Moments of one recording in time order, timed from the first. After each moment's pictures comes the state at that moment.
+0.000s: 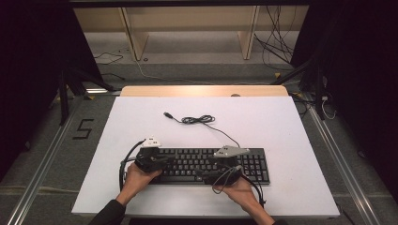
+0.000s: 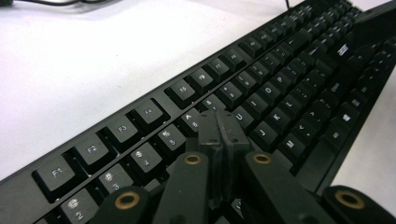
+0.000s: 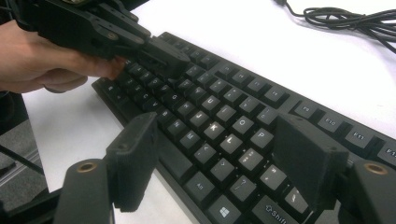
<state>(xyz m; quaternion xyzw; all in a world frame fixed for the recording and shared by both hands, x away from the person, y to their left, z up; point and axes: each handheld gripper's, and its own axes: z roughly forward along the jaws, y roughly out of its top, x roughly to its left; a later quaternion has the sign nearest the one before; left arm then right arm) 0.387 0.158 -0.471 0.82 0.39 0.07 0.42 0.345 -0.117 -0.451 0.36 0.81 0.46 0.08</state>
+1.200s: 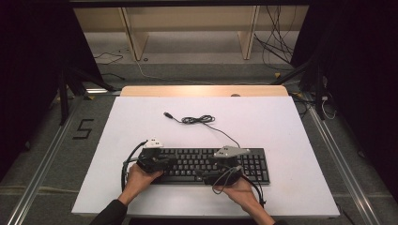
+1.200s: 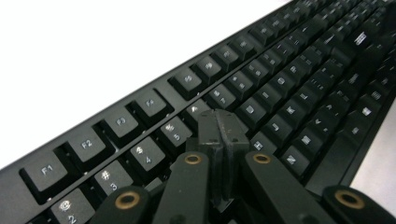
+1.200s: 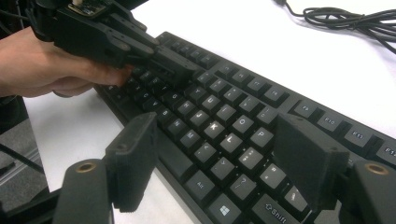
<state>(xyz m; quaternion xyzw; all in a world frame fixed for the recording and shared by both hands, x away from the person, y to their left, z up) 0.389 0.156 -0.477 0.82 0.39 0.08 0.42 0.344 -0.118 -0.450 0.36 0.81 0.46 0.08</state>
